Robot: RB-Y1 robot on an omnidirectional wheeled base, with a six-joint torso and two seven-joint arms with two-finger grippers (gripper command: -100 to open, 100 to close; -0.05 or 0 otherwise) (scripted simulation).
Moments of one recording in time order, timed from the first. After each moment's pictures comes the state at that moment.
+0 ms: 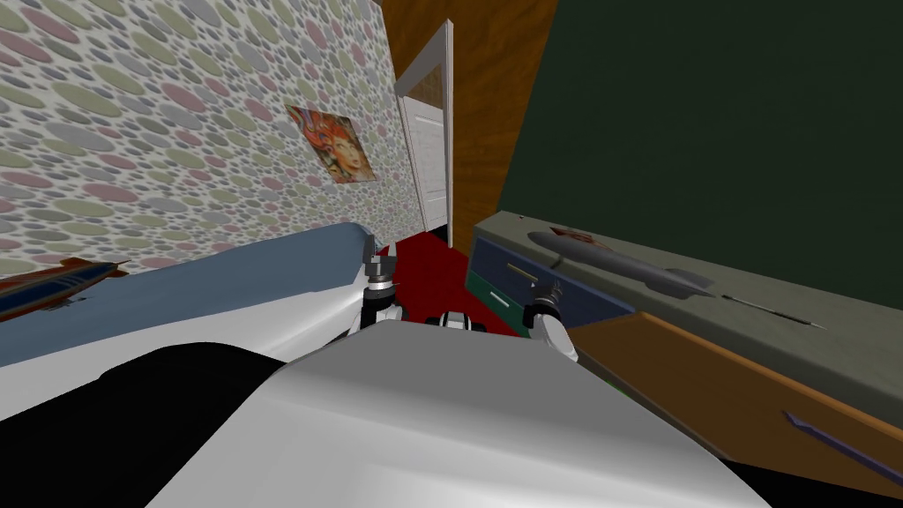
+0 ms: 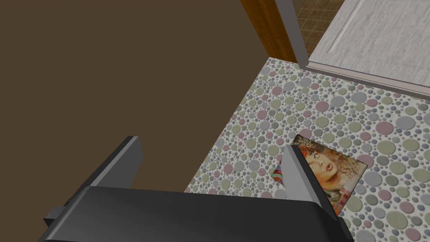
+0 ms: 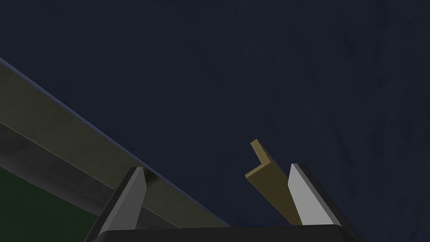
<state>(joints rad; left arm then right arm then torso) 0.52 -0.01 0.01 -2.20 -0.07 -0.63 0.15 0.27 -0.17 -0.17 -1.67 1.47 0.30 0.80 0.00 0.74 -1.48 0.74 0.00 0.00</state>
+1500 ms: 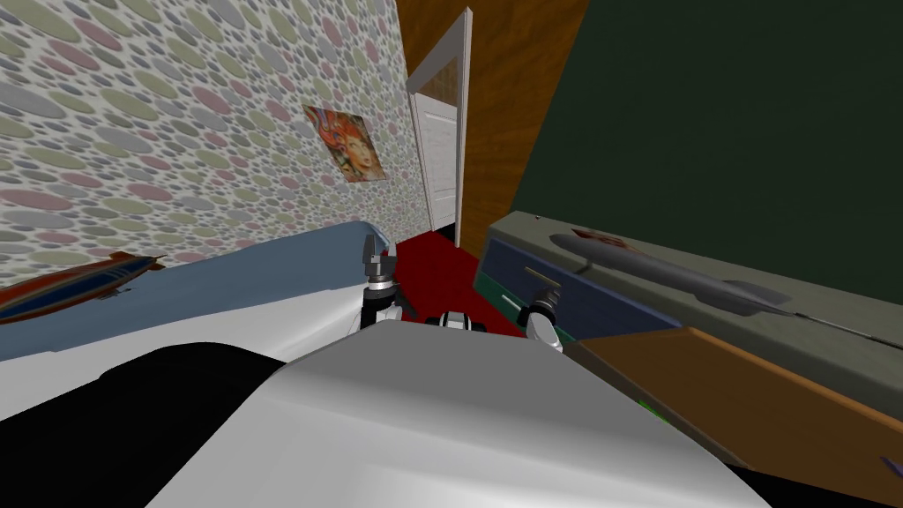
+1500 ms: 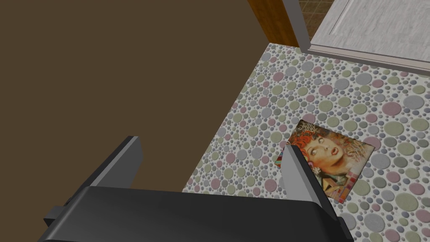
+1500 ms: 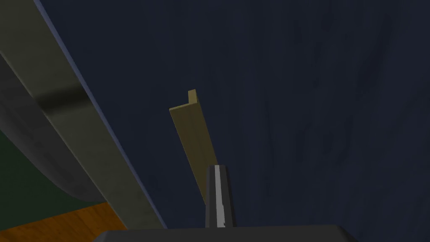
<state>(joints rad) 0.52 -0.01 0.01 -2.20 -0.07 -0.63 0.15 0.21 -0.14 -0.18 -1.50 1.69 0.44 0.97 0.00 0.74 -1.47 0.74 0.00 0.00</state>
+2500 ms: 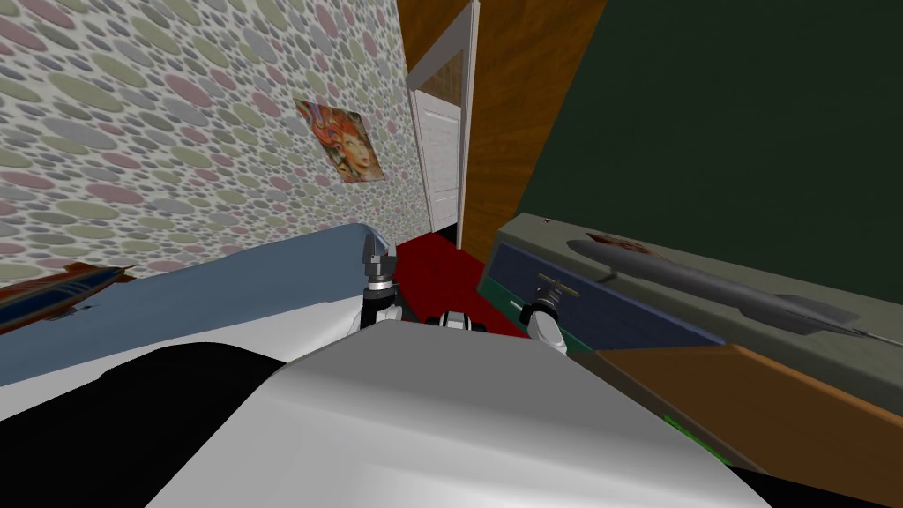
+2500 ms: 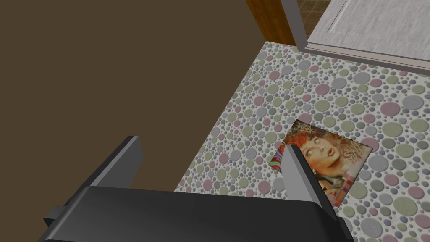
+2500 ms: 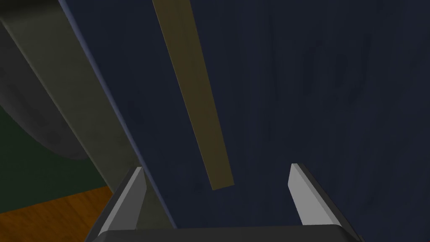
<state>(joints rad) 0.52 -0.01 0.01 -2.20 -0.07 -0.63 0.15 0.19 -0.14 -0.21 -1.53 1.63 0.39 1.06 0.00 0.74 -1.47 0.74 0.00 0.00</state>
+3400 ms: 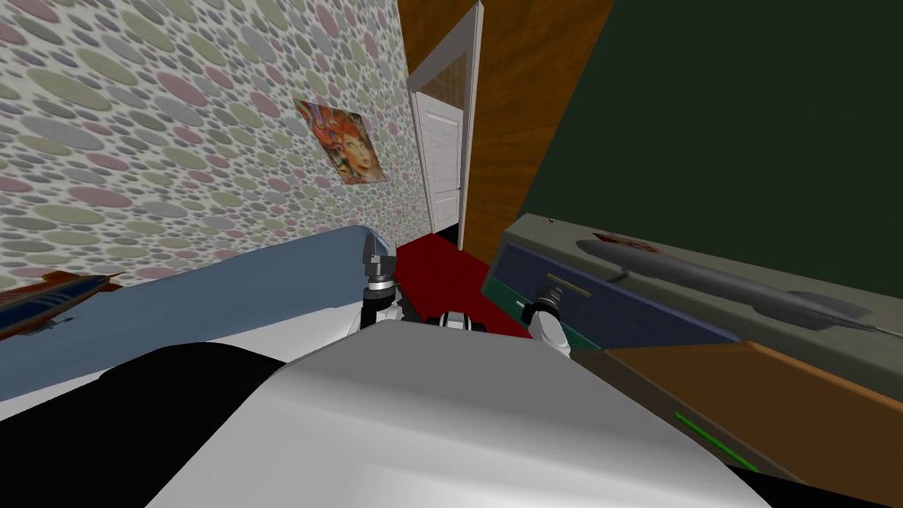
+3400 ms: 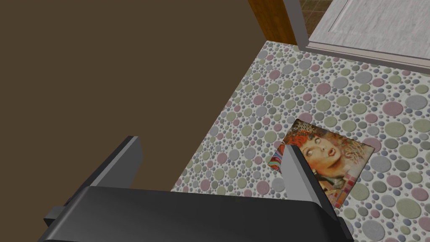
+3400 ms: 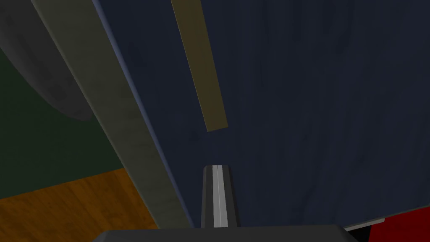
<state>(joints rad) 0.52 -0.01 0.01 -2.20 -0.07 -0.63 0.15 0.20 -0.13 -0.23 -1.56 1.58 0.35 1.13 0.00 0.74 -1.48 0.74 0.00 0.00</state>
